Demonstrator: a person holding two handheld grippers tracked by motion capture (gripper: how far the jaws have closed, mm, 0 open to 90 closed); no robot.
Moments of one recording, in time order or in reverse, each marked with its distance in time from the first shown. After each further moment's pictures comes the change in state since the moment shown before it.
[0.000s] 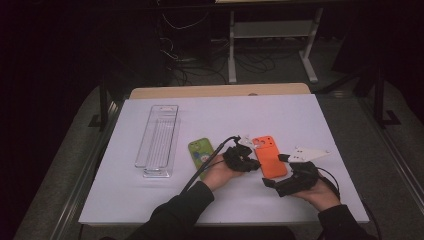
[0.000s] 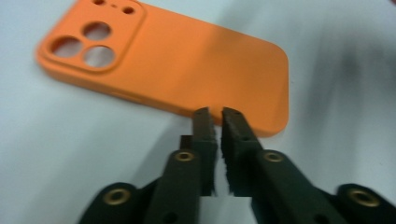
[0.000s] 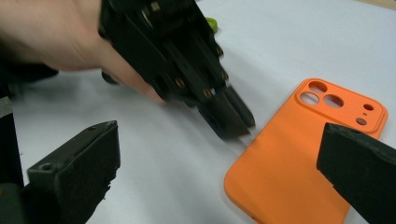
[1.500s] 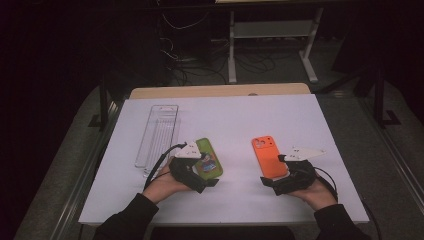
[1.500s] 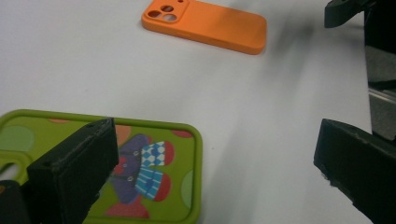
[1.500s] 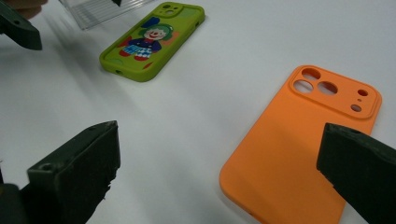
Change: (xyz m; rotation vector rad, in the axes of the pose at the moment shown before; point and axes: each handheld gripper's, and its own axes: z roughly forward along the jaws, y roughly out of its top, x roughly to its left) left arm 0.006 -0.078 -0.128 -0.127 0.066 0.031; right arm 0.002 0.002 0.008 0.041 -0.052 0.040
